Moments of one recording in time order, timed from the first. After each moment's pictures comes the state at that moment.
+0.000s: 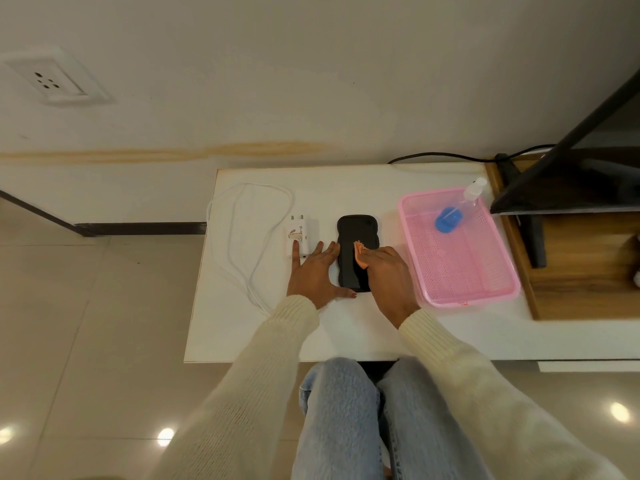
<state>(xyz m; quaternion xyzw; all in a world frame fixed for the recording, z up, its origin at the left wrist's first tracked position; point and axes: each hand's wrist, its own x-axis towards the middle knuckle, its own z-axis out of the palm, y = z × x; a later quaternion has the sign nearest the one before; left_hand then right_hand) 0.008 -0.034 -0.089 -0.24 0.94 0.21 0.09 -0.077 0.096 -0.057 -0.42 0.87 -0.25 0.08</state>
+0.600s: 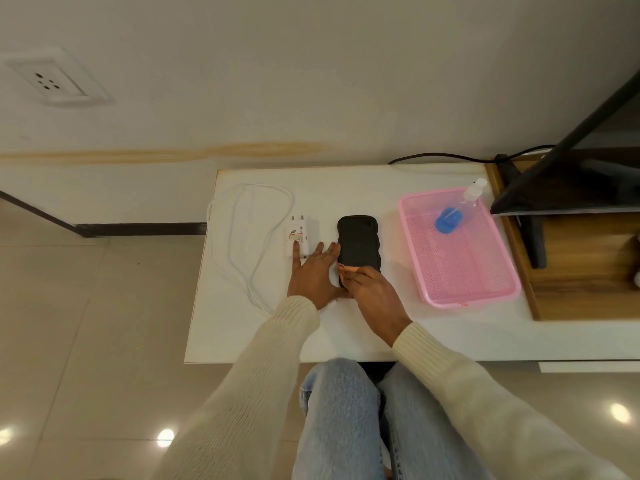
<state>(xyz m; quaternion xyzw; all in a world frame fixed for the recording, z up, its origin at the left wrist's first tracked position) 0.007 -0.031 -0.087 -0.25 0.95 0.18 0.09 -0.053 0.101 -0.071 -0.51 0.83 -0.11 0.17</state>
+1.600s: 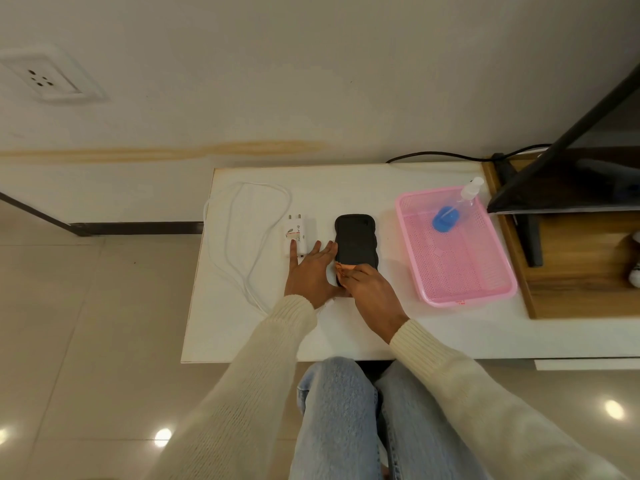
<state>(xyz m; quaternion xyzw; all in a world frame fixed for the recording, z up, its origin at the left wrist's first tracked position) 0.007 -0.030 -0.085 -0.25 0.95 0.17 0.10 -0.054 0.099 -0.068 -0.49 0.84 -0.12 0.19</state>
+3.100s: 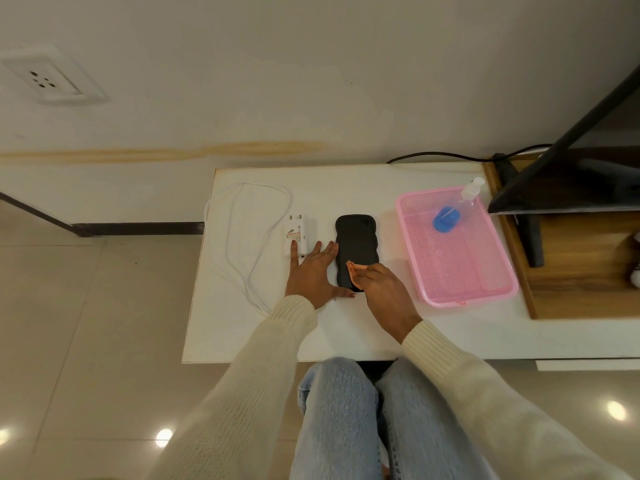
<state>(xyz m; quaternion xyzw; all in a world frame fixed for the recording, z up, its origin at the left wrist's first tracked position) 0.007 -0.032 -0.088 -0.25 0.94 0.19 0.10 -0.066 0.114 -0.061 -0.52 0.84 -0.14 0.12</state>
